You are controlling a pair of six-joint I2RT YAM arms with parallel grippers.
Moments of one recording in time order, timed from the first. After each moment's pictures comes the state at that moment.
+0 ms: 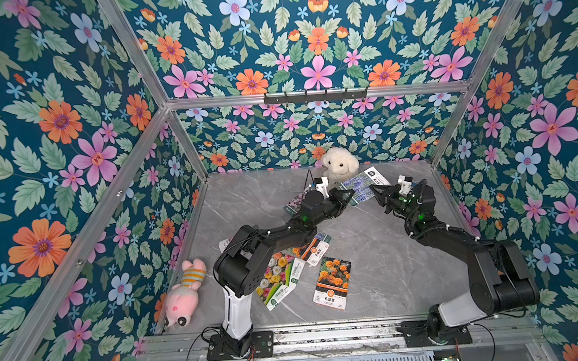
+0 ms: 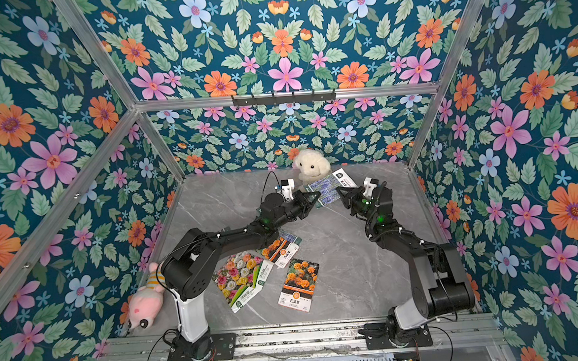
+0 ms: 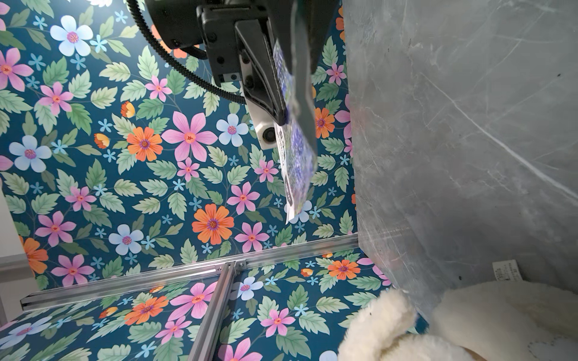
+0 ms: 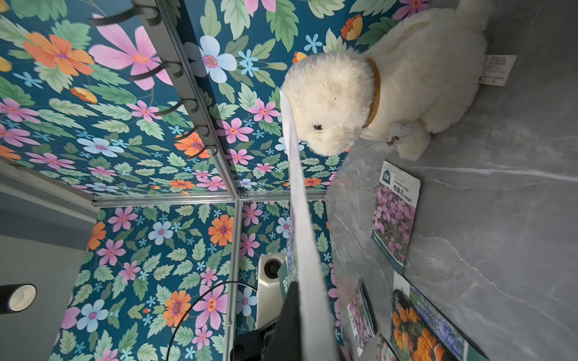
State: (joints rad) left arm -0.74 1.93 1.15 0.76 0.26 -1.38; right arm 0.11 1.49 0.75 0.62 -0.54 1.42
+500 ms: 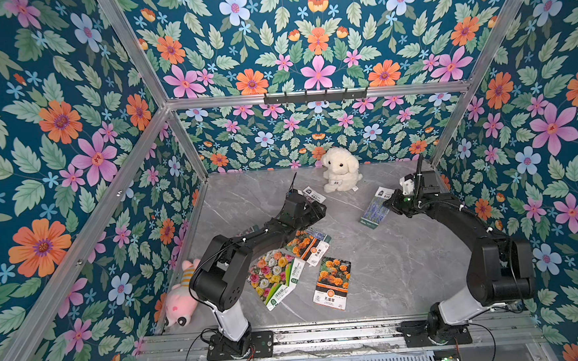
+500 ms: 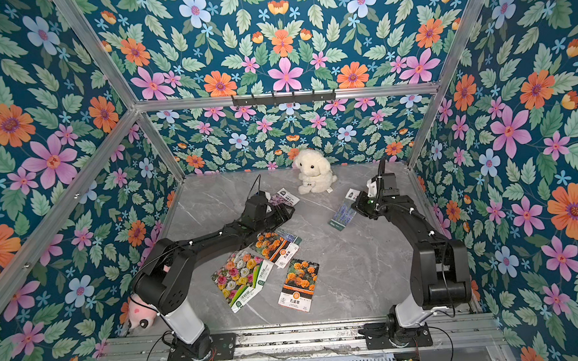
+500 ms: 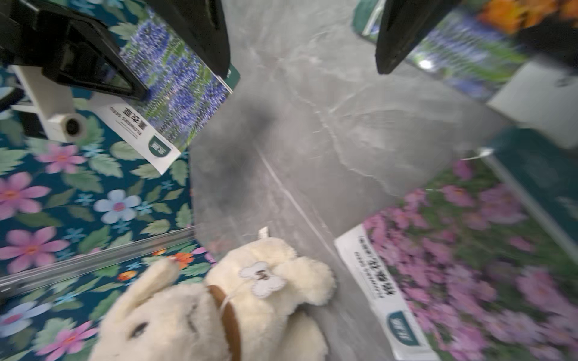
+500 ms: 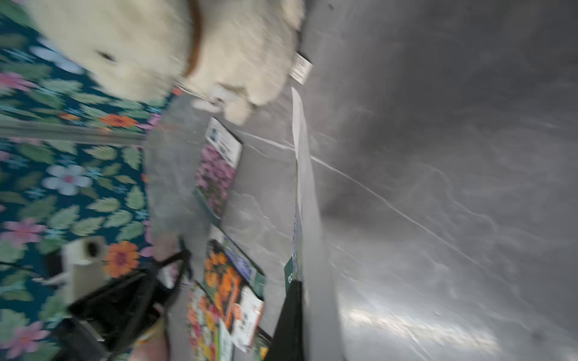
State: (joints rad) left arm -0.59 1.73 1.03 0.10 0.13 -0.88; right arm -0.01 1.59 1.13 -0.53 -0.45 0.49
